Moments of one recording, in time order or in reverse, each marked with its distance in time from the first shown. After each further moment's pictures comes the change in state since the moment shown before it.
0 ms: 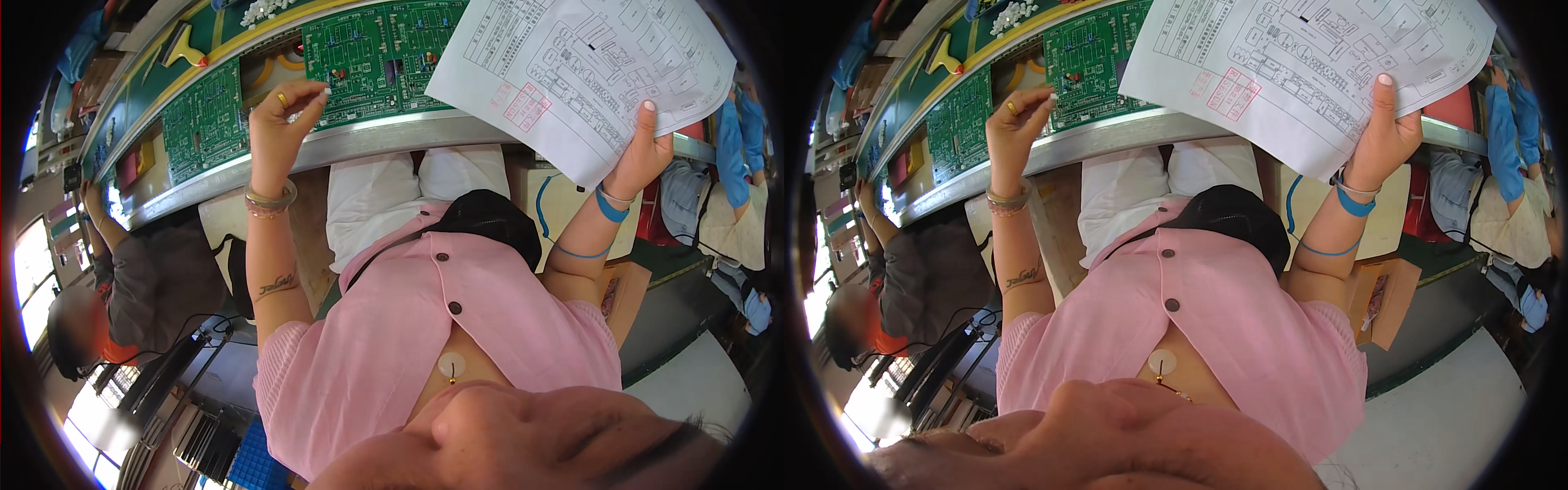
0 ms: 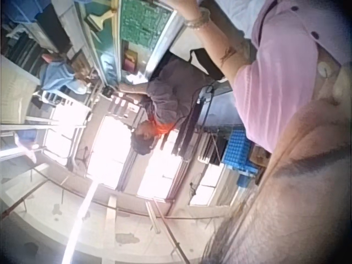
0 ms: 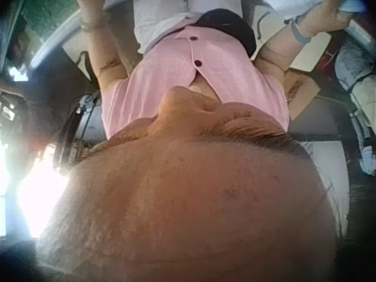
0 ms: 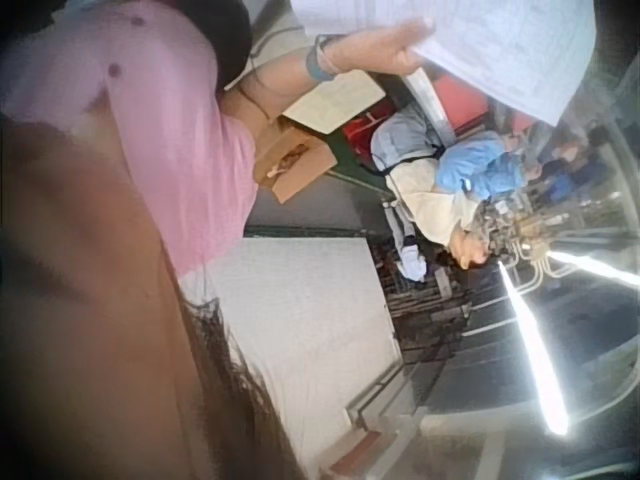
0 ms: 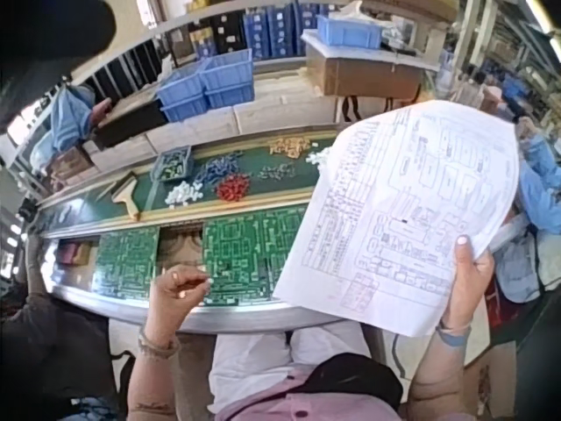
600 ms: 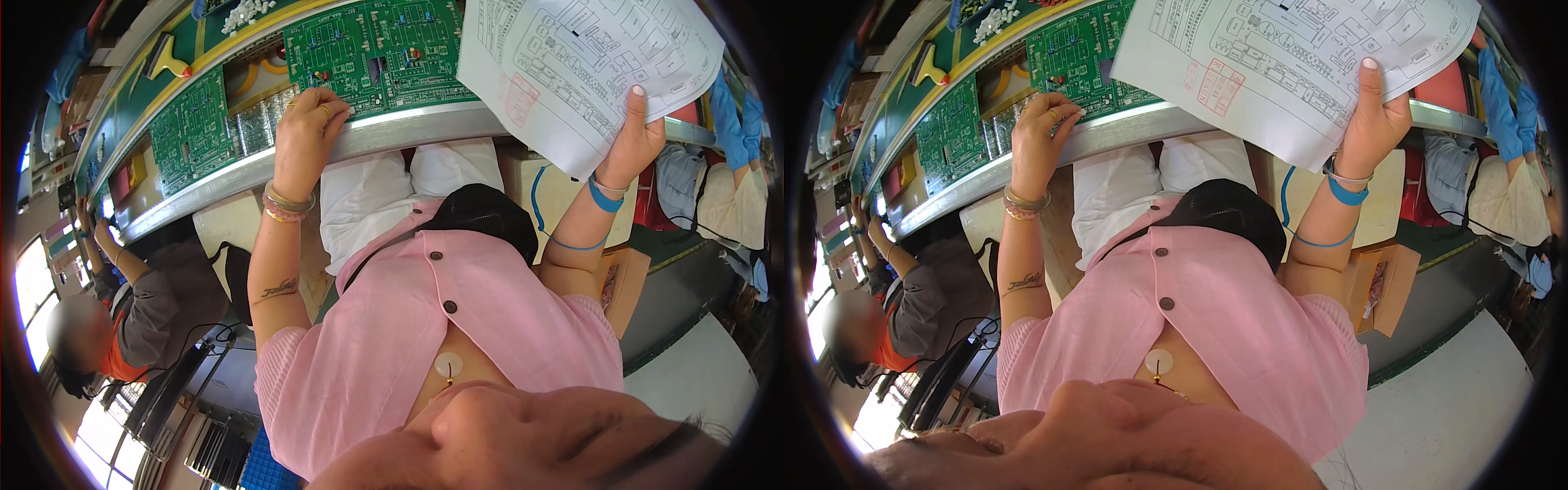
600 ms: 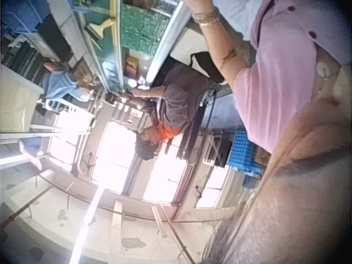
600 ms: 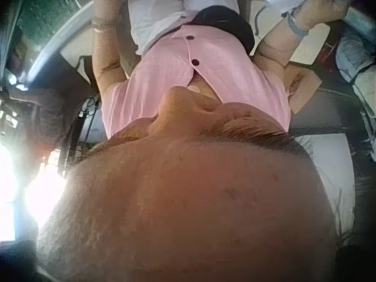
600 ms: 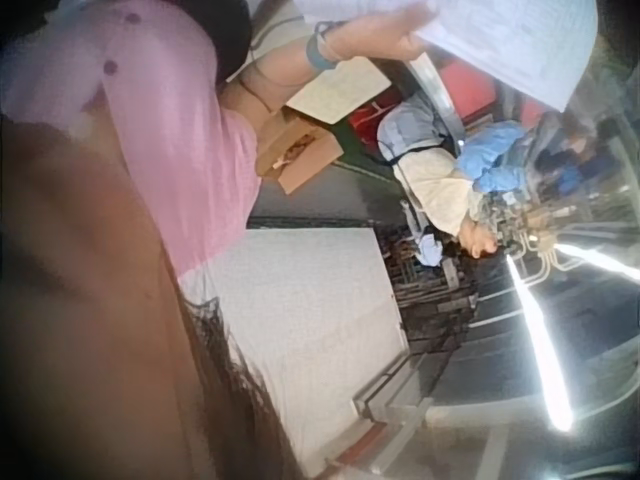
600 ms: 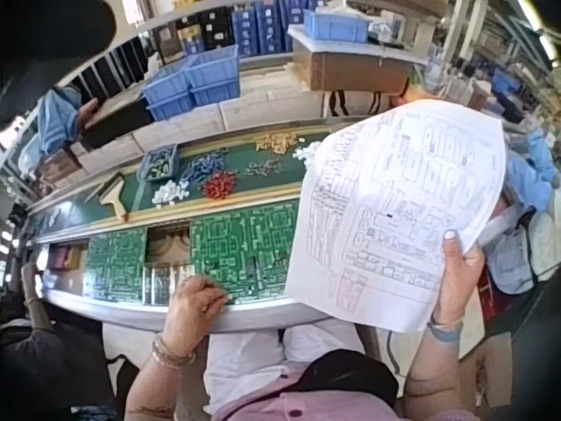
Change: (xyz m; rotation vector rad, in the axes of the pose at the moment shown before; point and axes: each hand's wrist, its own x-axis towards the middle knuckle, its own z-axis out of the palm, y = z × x) left_hand -0.008 -0.001 0.034 0.596 -0.115 0.351; right_hand -0.001 0.007 -0.002 0.020 0.004 -0.024
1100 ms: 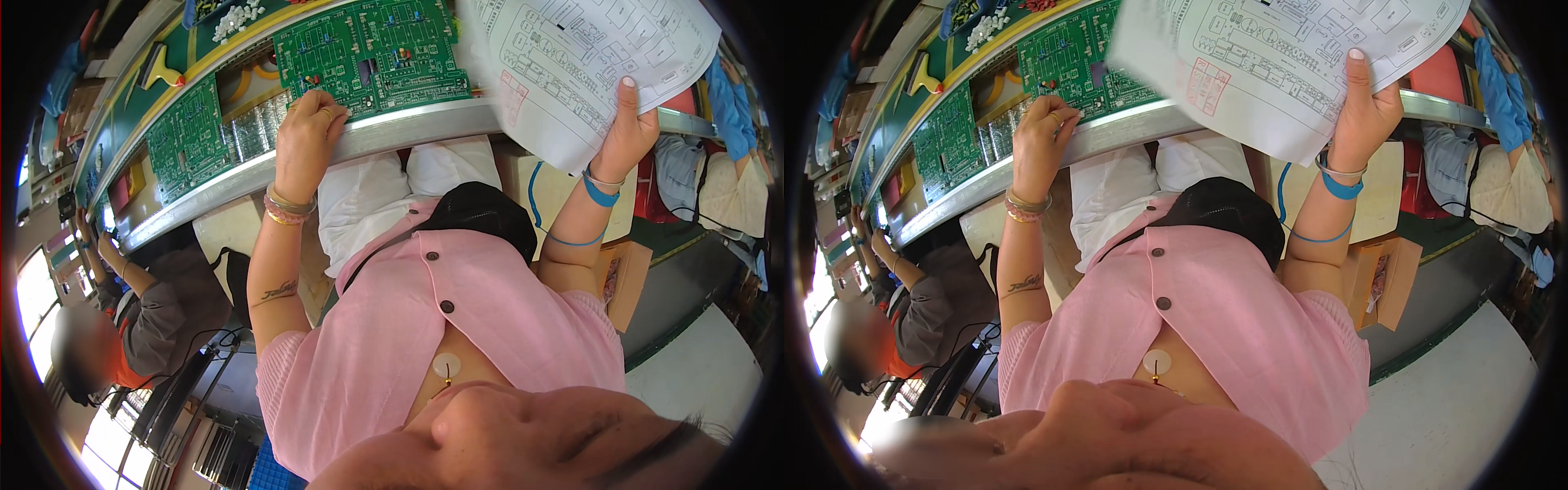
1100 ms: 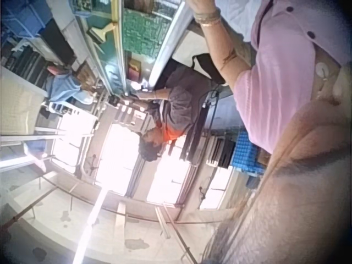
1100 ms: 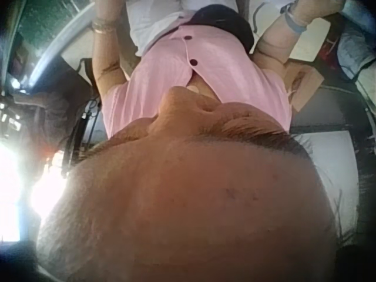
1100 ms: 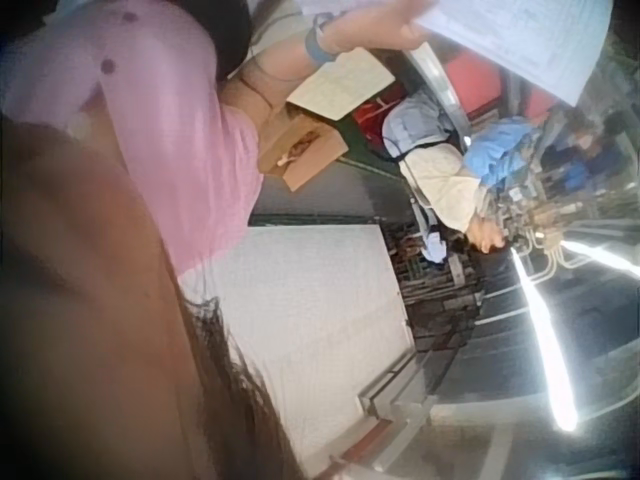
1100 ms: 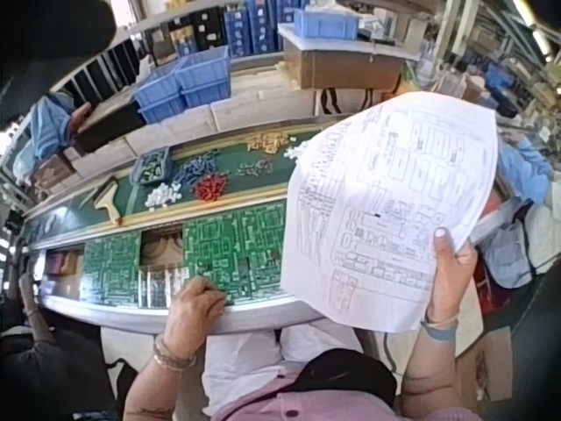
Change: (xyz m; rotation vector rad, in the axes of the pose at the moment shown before) left_hand 0.003 0.002 0.006 0.081 -0.023 0.048; right_hand -0.001 0.005 0.002 0.012 -0.001 0.003
